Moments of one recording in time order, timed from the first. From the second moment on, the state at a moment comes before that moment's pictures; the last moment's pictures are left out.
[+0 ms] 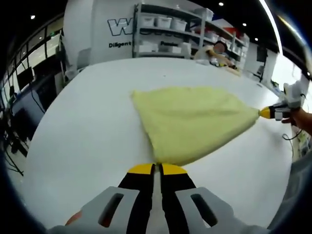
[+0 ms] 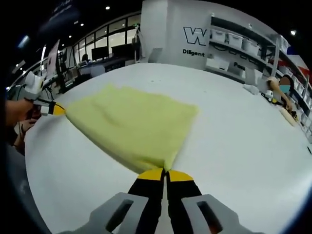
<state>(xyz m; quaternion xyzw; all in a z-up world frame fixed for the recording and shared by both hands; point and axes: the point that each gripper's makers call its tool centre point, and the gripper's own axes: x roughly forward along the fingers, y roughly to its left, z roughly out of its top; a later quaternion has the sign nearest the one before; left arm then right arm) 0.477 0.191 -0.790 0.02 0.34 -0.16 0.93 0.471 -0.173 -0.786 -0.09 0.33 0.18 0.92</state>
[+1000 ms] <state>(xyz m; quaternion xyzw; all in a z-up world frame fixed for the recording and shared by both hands) 0.484 0.182 -0.775 -0.08 0.31 -0.15 0.94 0.472 -0.173 -0.785 -0.10 0.34 0.18 0.92</state>
